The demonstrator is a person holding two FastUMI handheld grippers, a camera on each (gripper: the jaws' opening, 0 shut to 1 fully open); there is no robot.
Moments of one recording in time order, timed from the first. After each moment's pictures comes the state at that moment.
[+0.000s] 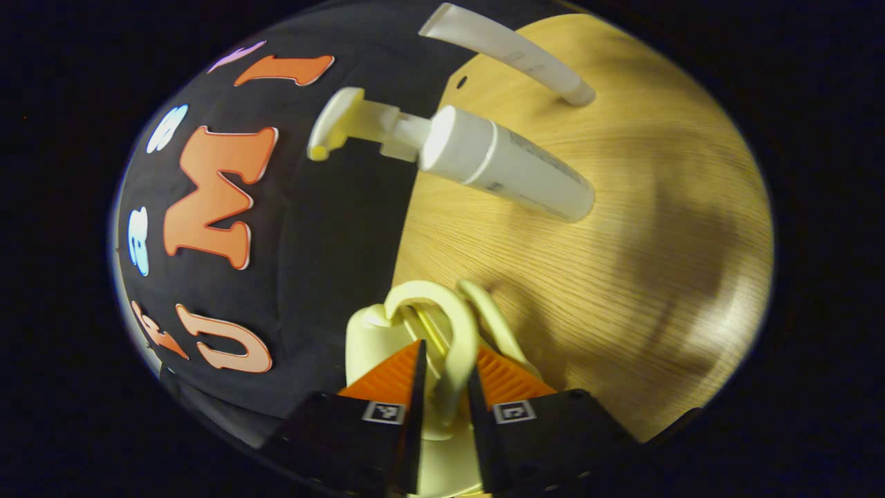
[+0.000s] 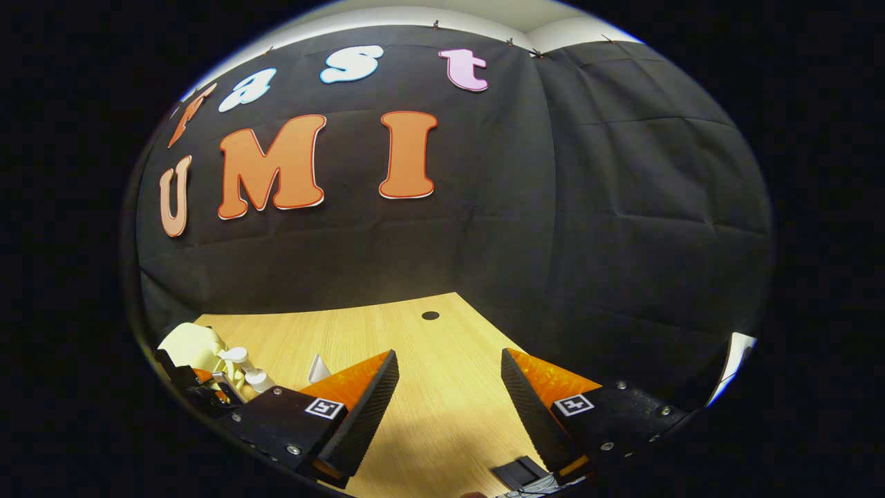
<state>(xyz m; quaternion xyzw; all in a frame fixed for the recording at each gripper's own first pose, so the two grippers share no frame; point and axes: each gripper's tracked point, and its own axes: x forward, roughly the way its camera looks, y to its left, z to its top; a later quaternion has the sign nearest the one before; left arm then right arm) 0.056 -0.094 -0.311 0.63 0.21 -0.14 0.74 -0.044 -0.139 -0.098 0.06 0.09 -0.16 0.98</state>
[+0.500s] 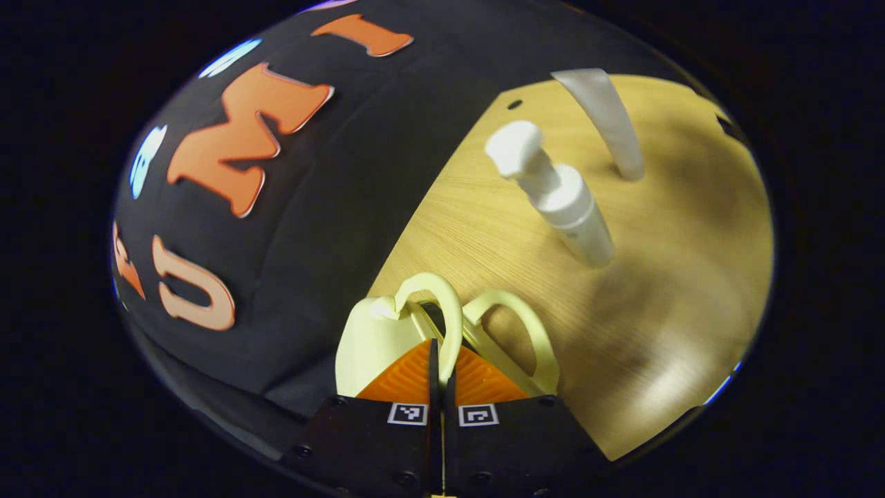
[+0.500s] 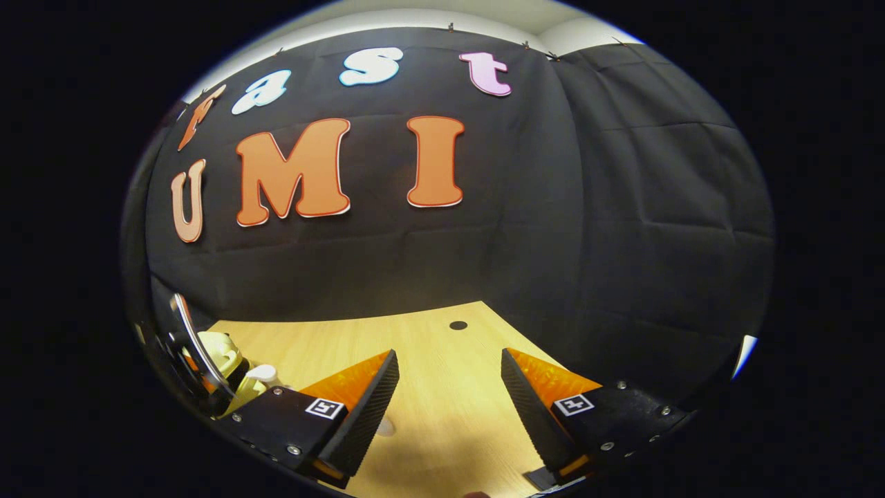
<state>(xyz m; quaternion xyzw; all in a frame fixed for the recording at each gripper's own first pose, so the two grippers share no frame) 0.056 -0.101 -0.266 0.44 0.26 -0.17 0.84 -0.011 -0.091 -0.071 0.06 0.07 -0.13 0.99</state>
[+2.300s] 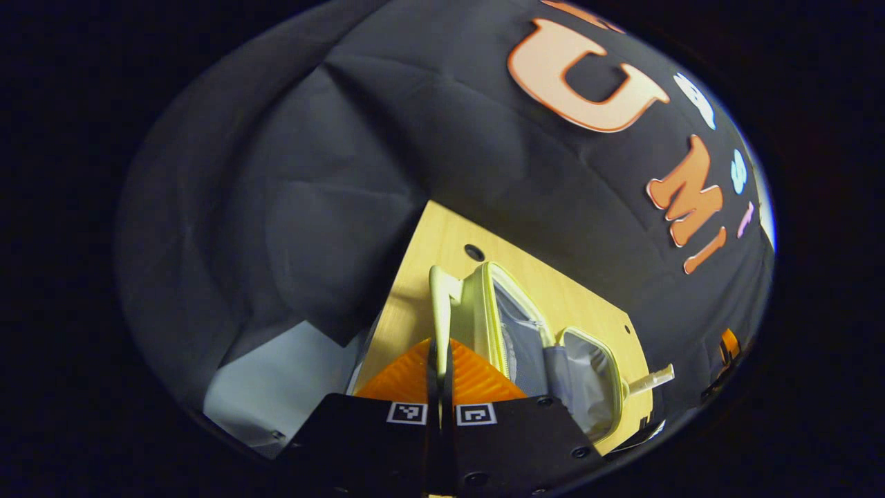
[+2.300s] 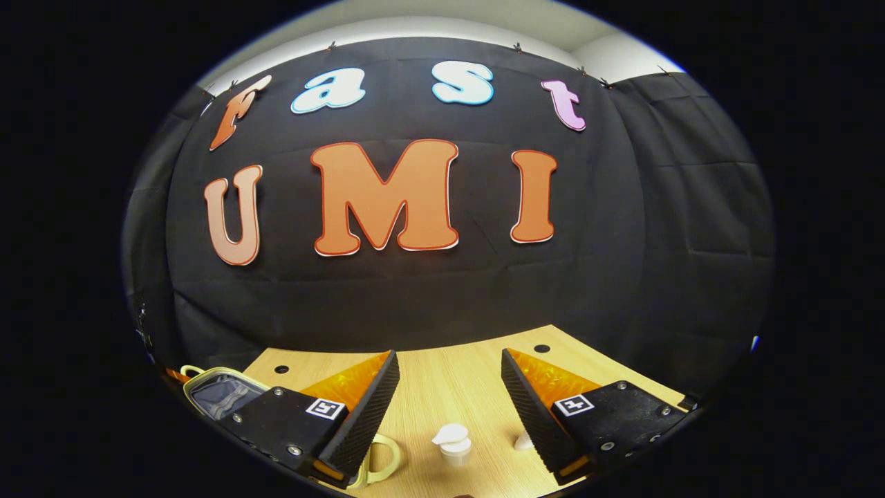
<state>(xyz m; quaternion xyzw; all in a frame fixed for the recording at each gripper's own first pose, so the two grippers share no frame) 0.080 -0.070 -0.323 -0.25 0.34 -0.06 0.90 0.031 0.128 0.012 0.05 0.04 -0.09 0.99</state>
